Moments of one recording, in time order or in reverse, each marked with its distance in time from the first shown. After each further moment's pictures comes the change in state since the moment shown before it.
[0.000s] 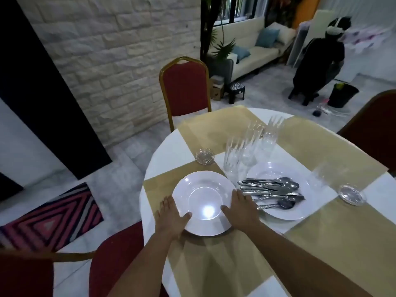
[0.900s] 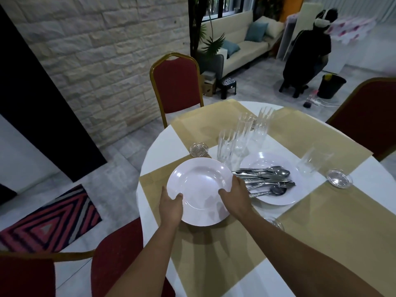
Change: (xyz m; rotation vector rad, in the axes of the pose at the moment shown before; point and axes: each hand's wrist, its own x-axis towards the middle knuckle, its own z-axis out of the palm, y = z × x) left_hand -0.022 0.033 -0.010 -0.769 0.205 -0.135; right_hand -0.018 -0.011 -0.012 0.625 0.174 0.119
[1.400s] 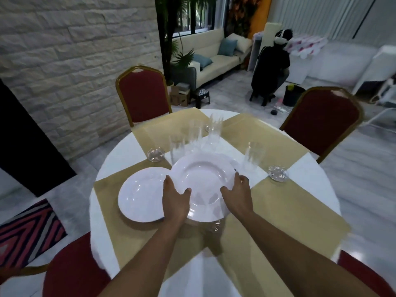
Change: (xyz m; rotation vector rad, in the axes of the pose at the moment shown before) left_hand -0.116 0.059 0.128 0.134 -0.064 0.227; right_hand -0.023 0.091 -0.145 0.013 0.203 0.013
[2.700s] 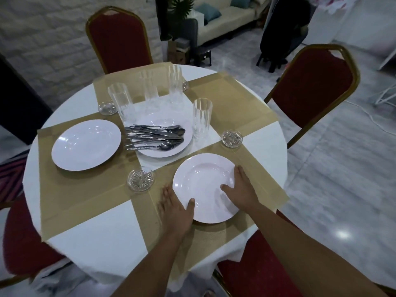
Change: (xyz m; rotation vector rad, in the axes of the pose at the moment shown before) left_hand -0.164 -0.058 0.239 0.397 0.001 -0.060; right_hand 0.047 0.246 -0.136 -0.244 -0.373 -0.096
